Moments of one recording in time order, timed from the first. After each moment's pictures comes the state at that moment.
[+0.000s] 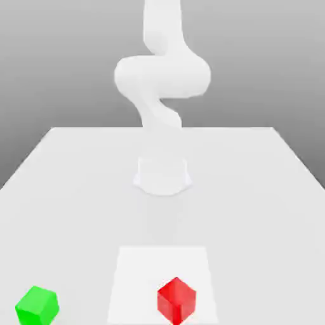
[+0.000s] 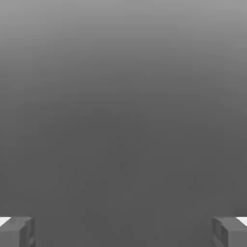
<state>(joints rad) -0.04 -0.71 0.04 -2.32 -0.02 2.33 0.89</state>
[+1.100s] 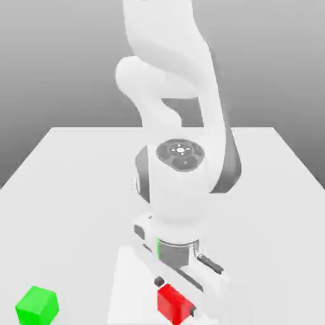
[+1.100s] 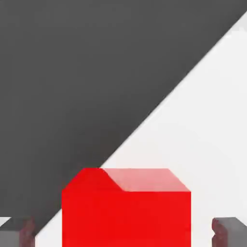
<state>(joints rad) -0.14 0.38 0.16 -2.46 -0.20 2.83 1.80</state>
